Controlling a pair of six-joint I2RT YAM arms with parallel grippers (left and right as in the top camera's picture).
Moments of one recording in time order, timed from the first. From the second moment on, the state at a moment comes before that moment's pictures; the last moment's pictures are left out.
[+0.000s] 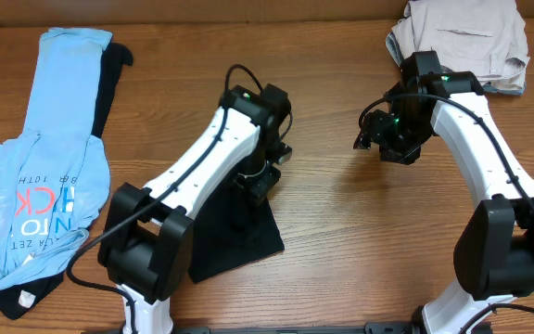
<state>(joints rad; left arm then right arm) -0.54 1.98 1.63 -1.40 0.07 0.14 0.07 1.85 1.51 -1.16 -0.32 0.33</state>
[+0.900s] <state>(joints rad) -0.55 1.93 1.64 -1.56 -0.06 -0.13 0.07 1.85 1.51 -1.16 -0.32 0.29</state>
